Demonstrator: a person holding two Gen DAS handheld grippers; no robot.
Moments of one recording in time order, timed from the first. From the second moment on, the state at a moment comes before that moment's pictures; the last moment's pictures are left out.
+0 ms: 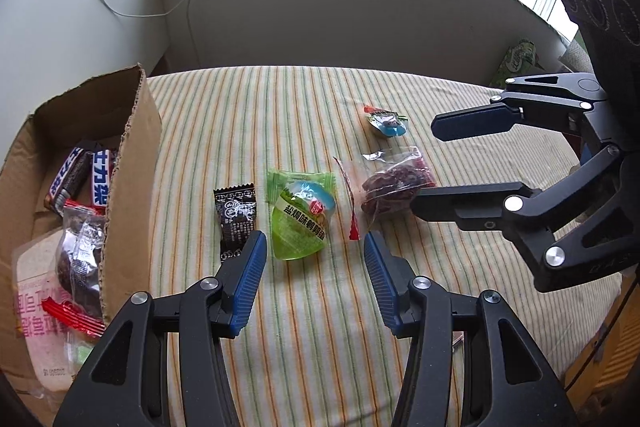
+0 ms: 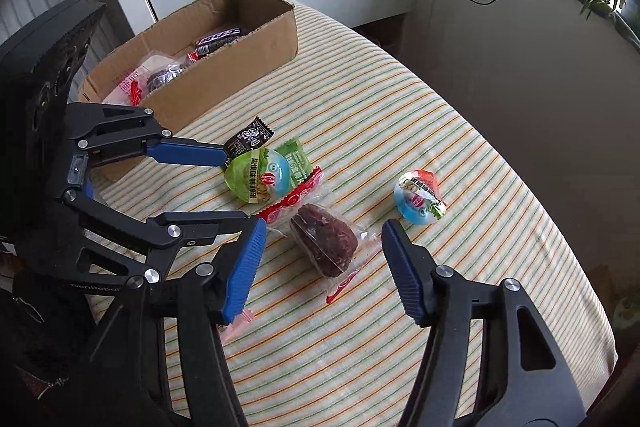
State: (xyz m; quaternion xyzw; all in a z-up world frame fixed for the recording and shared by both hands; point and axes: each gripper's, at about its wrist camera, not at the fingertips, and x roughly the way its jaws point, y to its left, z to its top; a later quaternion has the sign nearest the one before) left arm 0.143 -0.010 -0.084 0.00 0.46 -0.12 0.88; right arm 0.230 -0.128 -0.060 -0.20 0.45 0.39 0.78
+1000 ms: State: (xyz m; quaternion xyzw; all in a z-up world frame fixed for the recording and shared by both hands) left arm 0.170 -0.020 -0.101 0.00 0.47 -0.10 0.88; right arm 0.248 -0.141 -0.088 -0.16 0.47 0.40 0.77
